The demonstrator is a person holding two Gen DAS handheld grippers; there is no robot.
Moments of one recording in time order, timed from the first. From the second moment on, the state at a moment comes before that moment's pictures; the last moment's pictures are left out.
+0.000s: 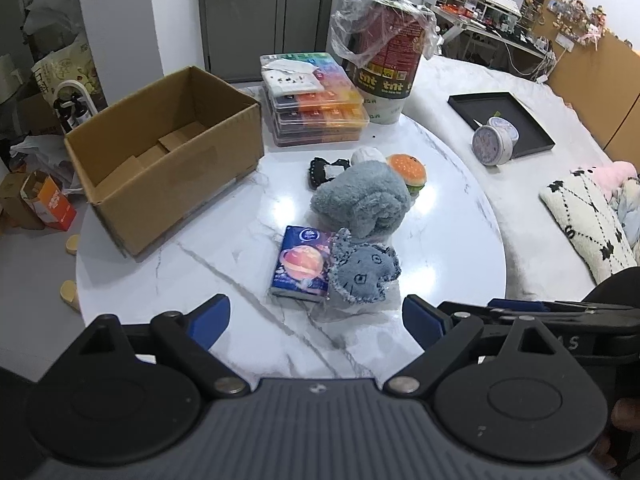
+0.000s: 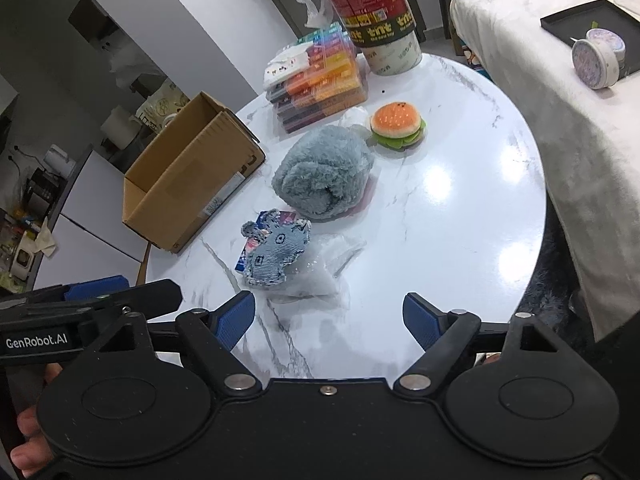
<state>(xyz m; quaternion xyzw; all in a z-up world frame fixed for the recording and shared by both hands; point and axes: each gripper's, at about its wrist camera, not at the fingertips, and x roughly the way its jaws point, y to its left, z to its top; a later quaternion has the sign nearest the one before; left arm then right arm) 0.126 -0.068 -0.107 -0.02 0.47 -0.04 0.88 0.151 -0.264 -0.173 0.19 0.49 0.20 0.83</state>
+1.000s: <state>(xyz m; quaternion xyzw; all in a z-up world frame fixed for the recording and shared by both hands) 0.195 -0.086 -0.172 -0.06 0.52 -0.06 0.85 0.182 -0.274 -0.225 0.26 0.52 0.19 0.79</state>
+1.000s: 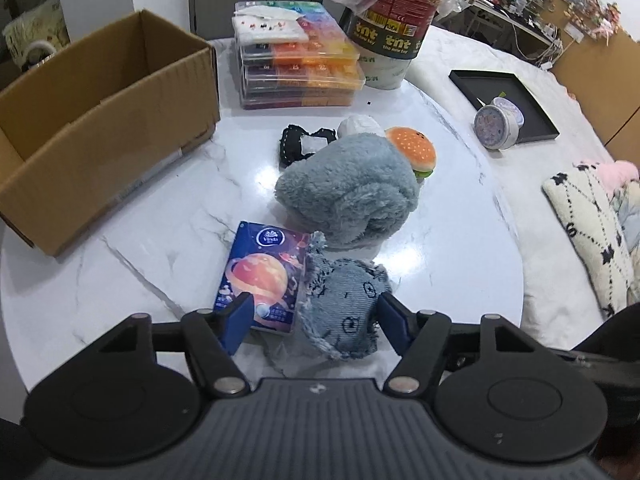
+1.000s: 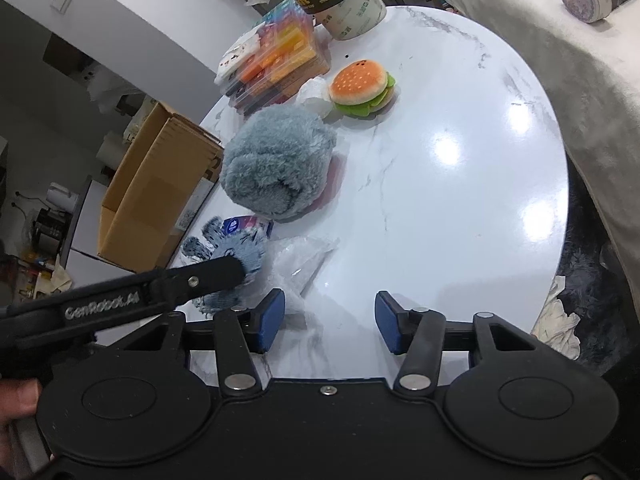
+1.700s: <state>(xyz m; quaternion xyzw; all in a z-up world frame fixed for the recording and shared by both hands) 0.188 -0.071 -0.157 -0.12 0.49 -0.07 0.86 0.186 -0.244 -0.218 0.22 0.50 0.23 0.81</state>
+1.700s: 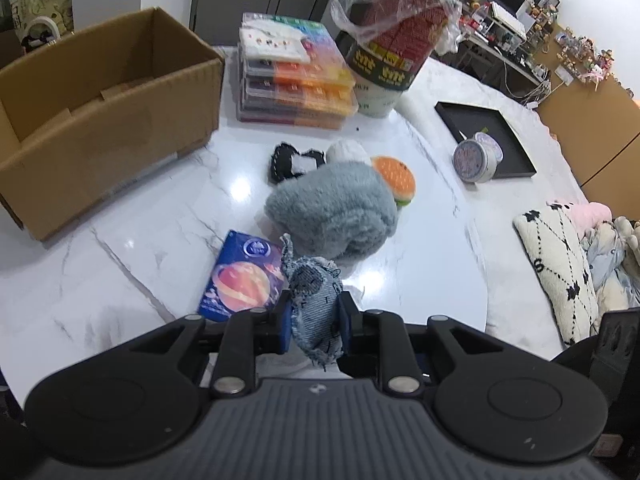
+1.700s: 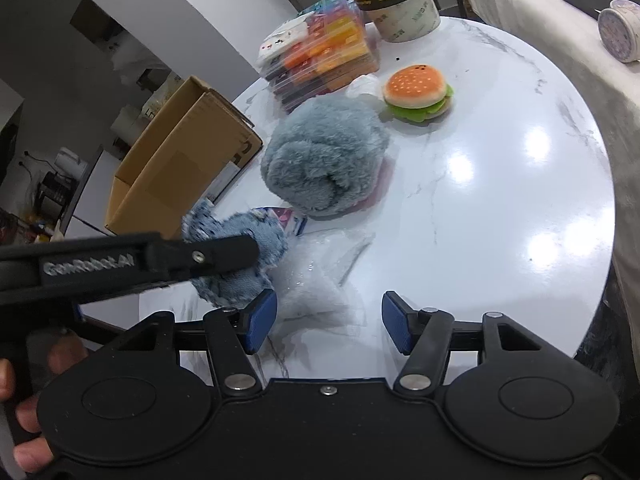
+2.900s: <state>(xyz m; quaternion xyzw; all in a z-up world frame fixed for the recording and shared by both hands) 0.175 -0.036 -0.132 -0.10 0.47 -0.02 0.88 0.196 -0.222 -0.212 0.22 0.49 0.21 0.81</state>
